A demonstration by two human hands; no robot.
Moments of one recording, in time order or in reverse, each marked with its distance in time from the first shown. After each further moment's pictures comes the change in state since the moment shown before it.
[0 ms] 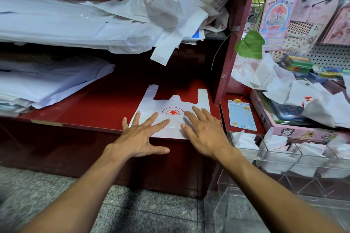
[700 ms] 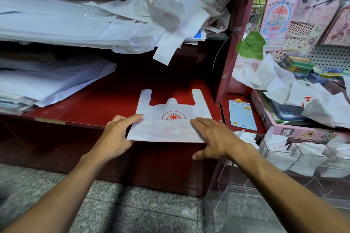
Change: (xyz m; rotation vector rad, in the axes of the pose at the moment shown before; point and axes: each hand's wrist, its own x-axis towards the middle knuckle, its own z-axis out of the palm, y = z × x) left_hand -0.022 -0.057 0.012 -0.420 0.421 -0.031; right_hand -0.008 0.022 -0.017 -0.157 -0.302 -0.095
